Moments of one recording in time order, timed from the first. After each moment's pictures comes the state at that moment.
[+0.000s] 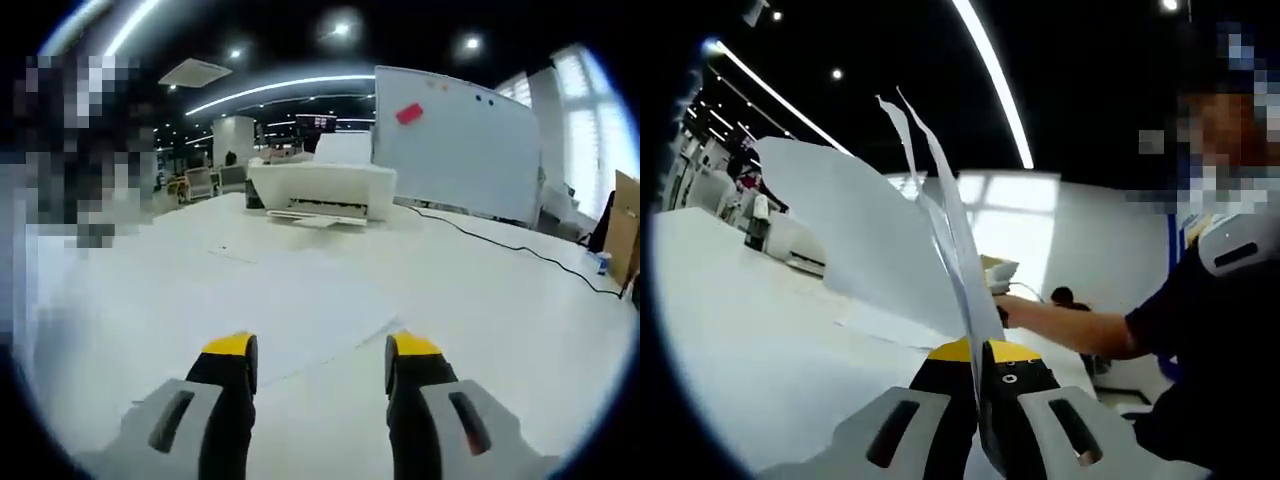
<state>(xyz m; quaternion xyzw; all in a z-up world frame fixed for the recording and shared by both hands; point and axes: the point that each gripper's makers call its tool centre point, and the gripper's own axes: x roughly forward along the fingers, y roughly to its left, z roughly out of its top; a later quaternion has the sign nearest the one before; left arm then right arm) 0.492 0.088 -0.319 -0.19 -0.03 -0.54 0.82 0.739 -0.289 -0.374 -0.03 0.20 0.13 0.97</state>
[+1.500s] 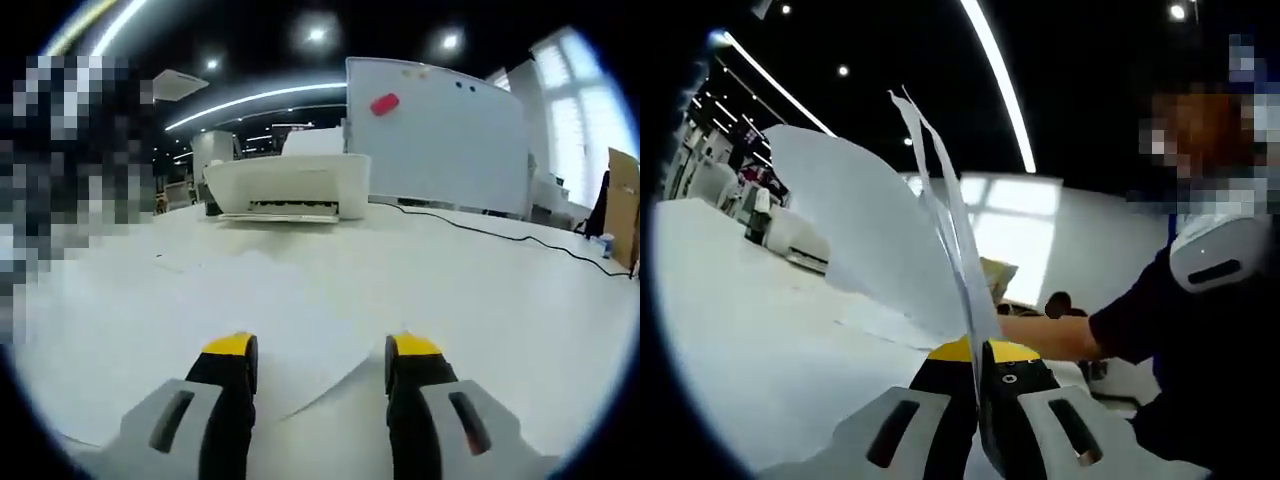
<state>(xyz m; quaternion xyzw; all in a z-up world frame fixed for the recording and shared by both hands) 0.498 0.090 -0.320 -0.21 -0.02 -0.54 0.81 0.833 -0.317 -0.424 -0.01 0.17 0.09 0.98</state>
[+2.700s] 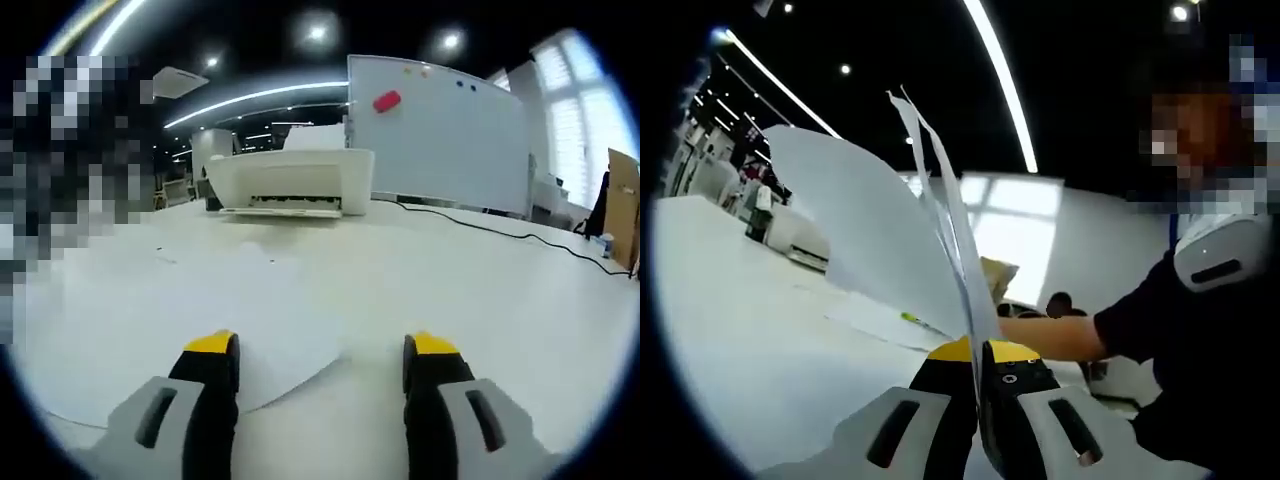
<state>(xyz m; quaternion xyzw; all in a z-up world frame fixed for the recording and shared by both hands) 0.502 0.095 -0.324 -0.21 -0.02 -0.54 0.81 0.833 -0.307 -0.430 -0.01 0.17 0.09 0.98</state>
